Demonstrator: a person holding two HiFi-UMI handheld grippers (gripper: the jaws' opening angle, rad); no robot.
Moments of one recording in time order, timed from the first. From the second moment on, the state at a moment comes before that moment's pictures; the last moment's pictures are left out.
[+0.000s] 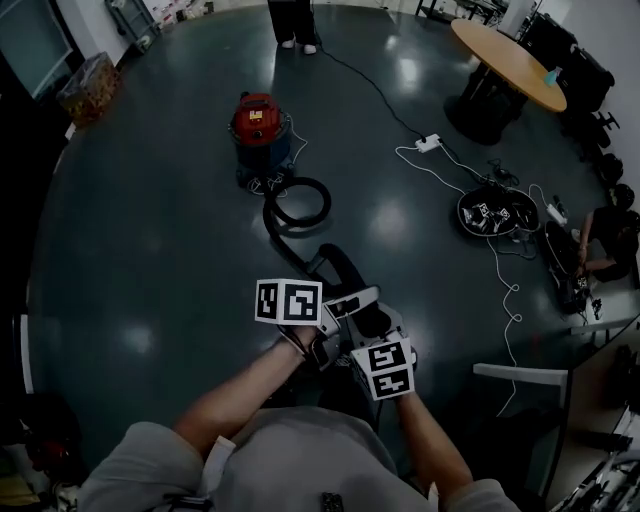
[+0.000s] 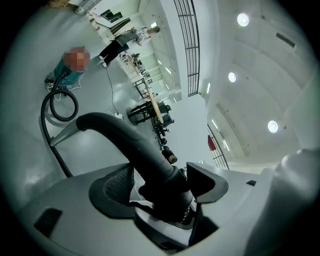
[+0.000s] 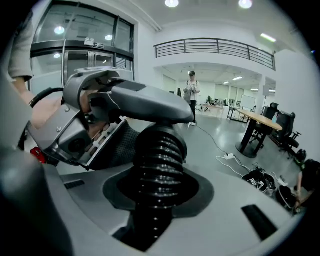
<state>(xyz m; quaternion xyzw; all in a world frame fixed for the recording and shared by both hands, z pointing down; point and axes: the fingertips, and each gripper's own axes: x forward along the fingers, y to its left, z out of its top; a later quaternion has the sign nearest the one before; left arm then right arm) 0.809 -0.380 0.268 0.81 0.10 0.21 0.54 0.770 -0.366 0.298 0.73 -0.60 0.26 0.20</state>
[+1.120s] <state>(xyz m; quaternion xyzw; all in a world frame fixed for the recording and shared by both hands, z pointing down) 0.623 -0.328 0.246 0.84 0.10 0.22 0.48 0.562 -0.308 0.274 0.64 -0.72 0.27 0.05</state>
